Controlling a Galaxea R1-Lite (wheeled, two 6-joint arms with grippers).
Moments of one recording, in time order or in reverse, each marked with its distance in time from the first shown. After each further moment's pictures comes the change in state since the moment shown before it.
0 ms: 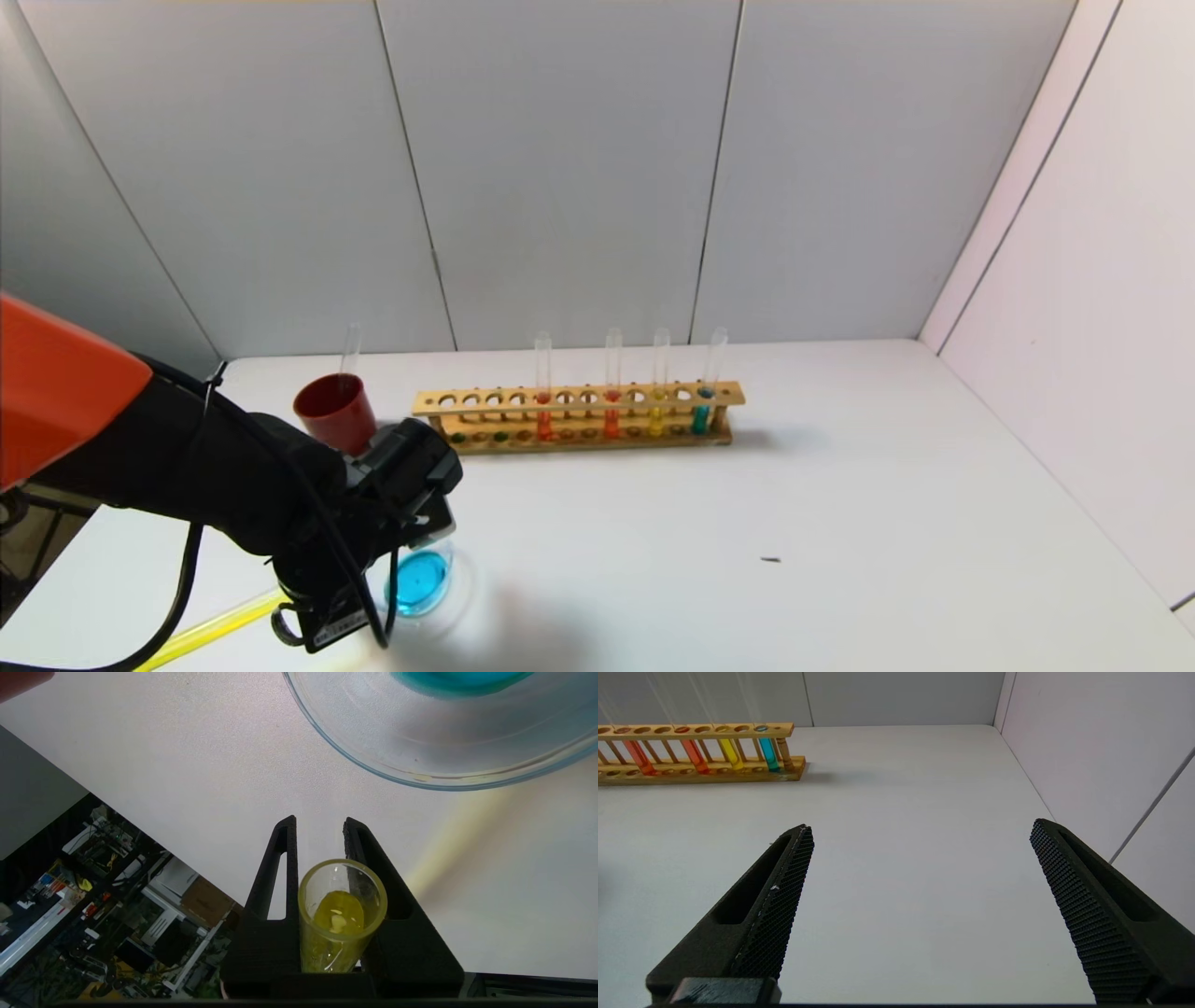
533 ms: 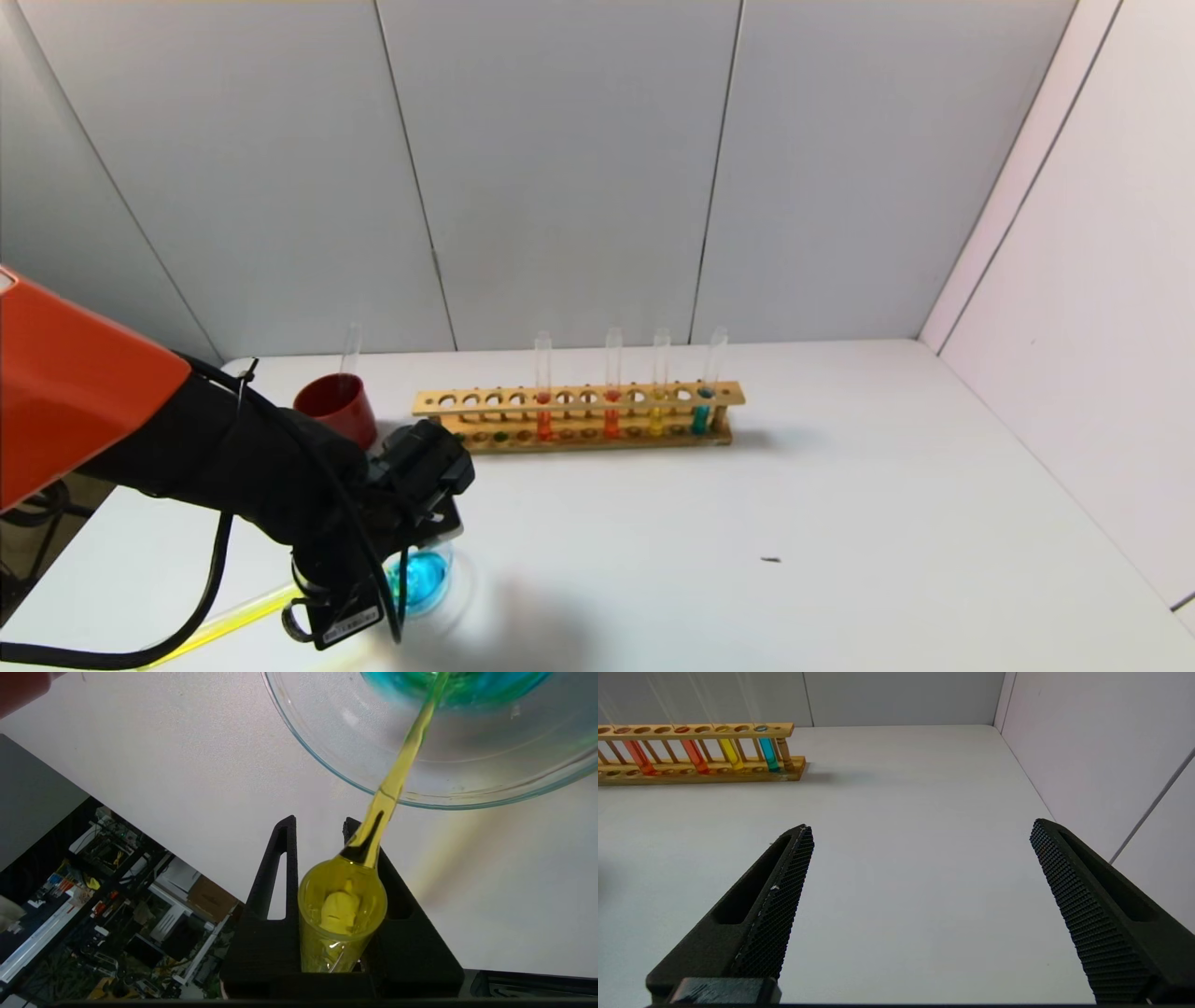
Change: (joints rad) left arm -0.011 0.041 -0.043 0.041 0.008 -0.001; right arm 0.000 0.000 0.000 0.000 0.000 0.000
